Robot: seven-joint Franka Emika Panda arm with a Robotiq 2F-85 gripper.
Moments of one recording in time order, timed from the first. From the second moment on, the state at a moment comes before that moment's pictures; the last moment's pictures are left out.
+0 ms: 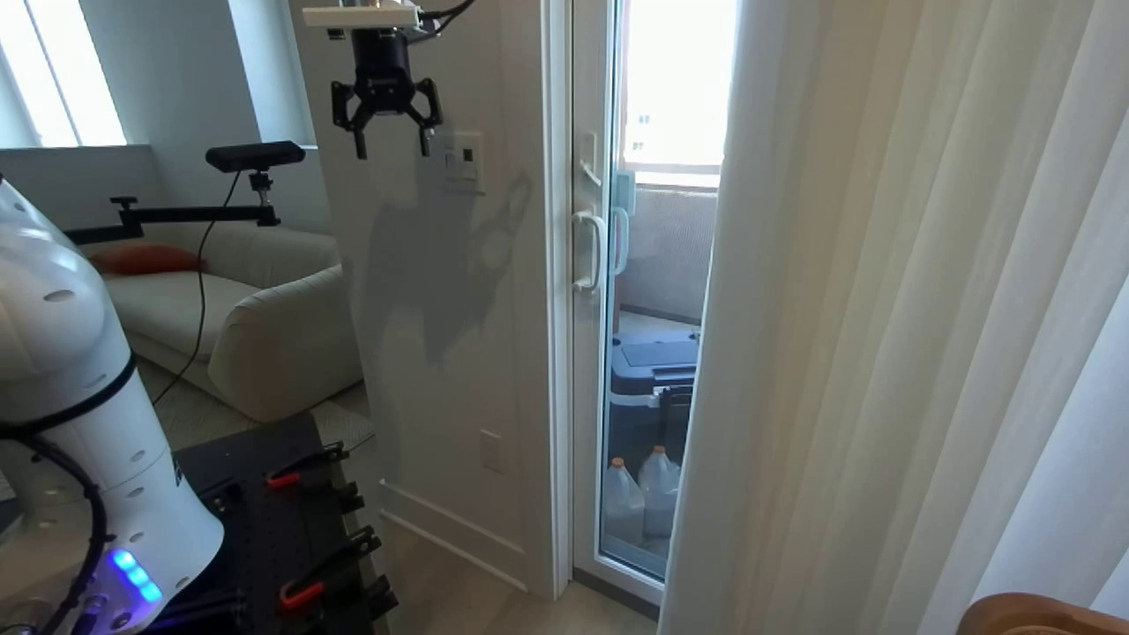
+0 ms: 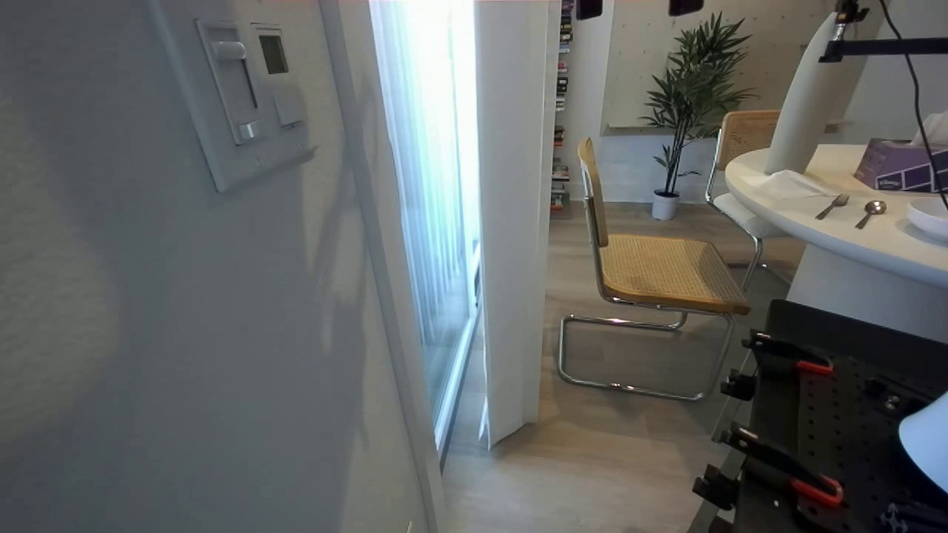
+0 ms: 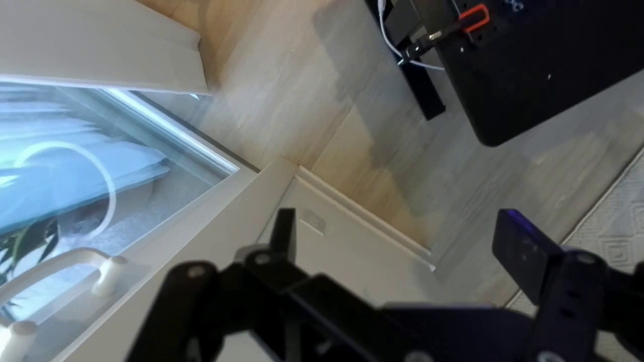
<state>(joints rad) 0.26 -0.37 0.16 -2.08 -0.04 1.63 -0.66</state>
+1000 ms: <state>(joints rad) 0.31 -0.44 0.14 -2.11 -0.05 1.63 -0.96</state>
